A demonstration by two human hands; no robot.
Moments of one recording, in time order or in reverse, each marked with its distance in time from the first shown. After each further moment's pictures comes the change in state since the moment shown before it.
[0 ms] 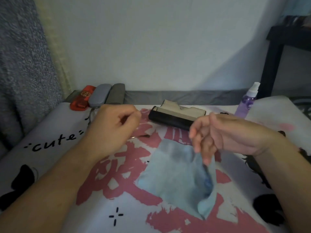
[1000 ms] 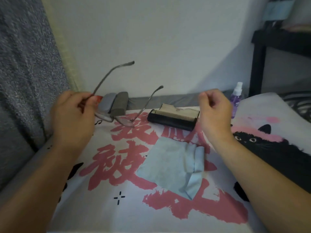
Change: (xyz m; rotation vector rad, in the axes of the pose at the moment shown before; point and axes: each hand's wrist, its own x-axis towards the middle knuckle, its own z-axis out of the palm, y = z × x) left_hand -0.011 0.006 -0.055 0.413 0.538 -0.128; right_hand 0.029 0.003 0.027 -0.354 1.307 -0.516
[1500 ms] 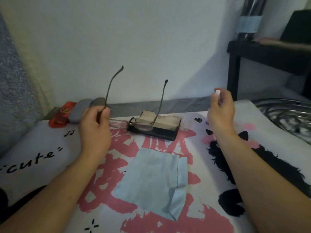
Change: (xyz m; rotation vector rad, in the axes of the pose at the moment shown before) left_hand -0.016 0.005 0.120 -0.396 -0.086 -0.131; right_hand 0.075 0.067 -0.045 -0.167 0.190 0.094
